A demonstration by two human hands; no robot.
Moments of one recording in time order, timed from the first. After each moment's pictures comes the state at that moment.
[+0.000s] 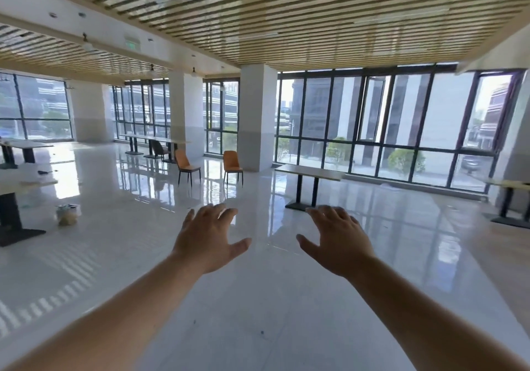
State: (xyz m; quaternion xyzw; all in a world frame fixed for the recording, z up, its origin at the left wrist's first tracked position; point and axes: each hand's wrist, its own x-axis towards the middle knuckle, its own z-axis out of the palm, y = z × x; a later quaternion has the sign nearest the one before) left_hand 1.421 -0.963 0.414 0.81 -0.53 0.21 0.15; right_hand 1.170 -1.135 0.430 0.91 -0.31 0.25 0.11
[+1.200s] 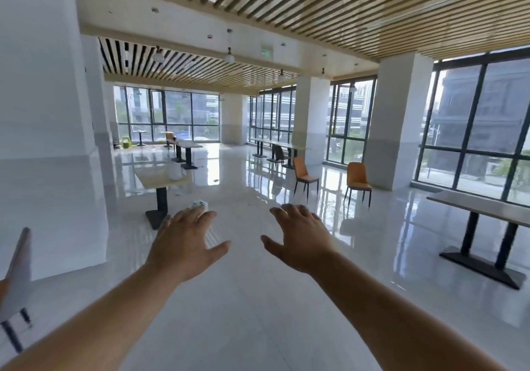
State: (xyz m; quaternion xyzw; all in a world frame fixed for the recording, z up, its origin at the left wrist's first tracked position) left_hand 2.053 -1.096 0.400 0.93 -0.26 0.26 0.10; right_hand 1.965 -1.355 0.415 0.96 0.01 0.27 0.01
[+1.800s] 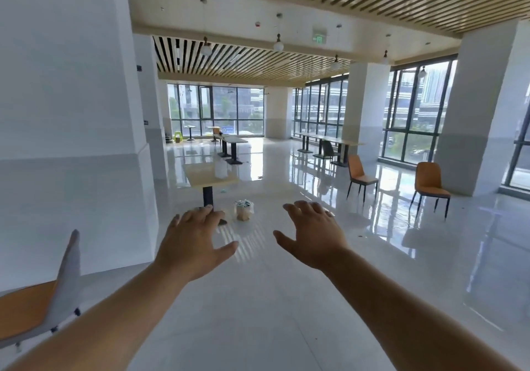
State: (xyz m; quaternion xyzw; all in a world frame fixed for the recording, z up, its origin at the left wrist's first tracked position) left_hand 2.389 -1.043 0.394 0.95 -0.19 0.23 0.07; right_hand 2.356 -1.325 0.401 0.96 0.07 0.26 -0.03
